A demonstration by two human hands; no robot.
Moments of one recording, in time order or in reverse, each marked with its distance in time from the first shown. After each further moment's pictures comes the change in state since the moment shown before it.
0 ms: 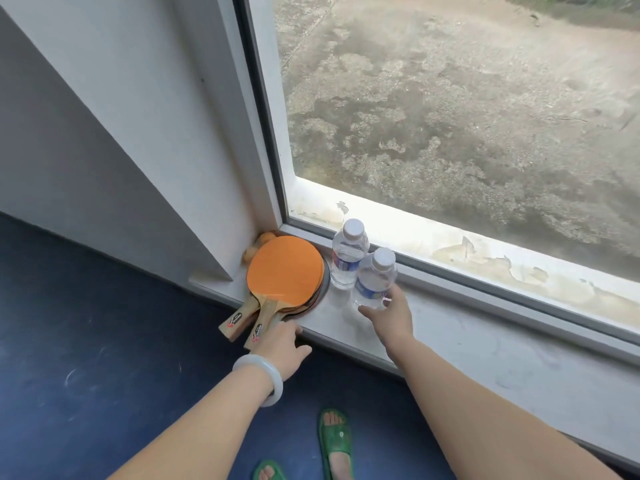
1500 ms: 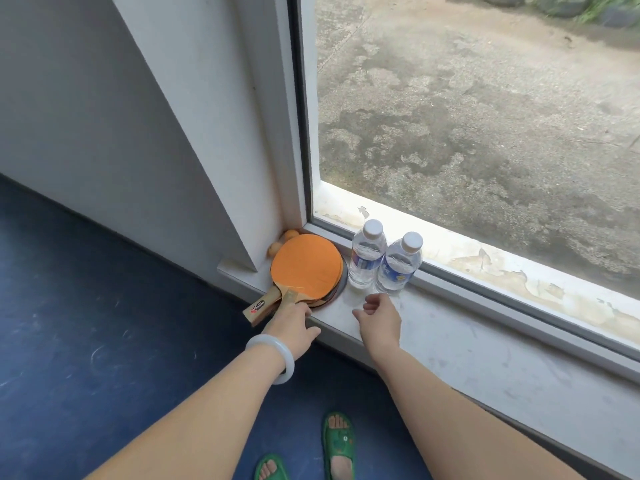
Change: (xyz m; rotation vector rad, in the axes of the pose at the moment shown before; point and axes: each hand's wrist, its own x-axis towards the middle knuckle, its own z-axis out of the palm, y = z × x) left_hand -0.023 0.004 -0.019 -0.046 0.123 0.000; right_hand -0.045 -0.024 0.033 -0.085 -0.011 0.017
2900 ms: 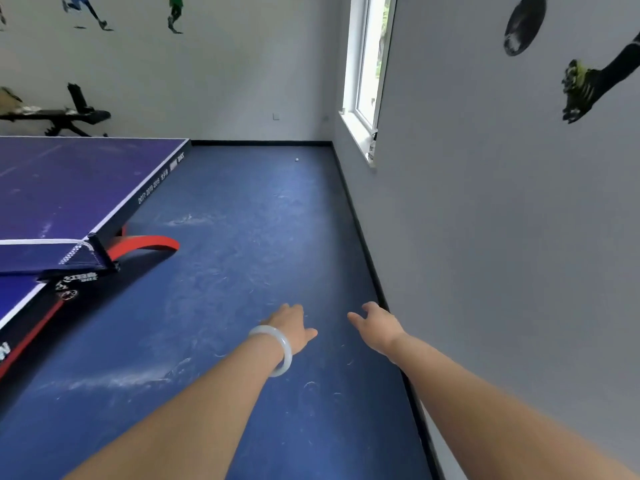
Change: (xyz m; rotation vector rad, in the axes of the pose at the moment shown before) left_hand -0.233 -0.544 -0.321 -0.332 0.557 -0.766; right_hand -0.357 -0.336 0.551 -0.970 -0.909 -0.992
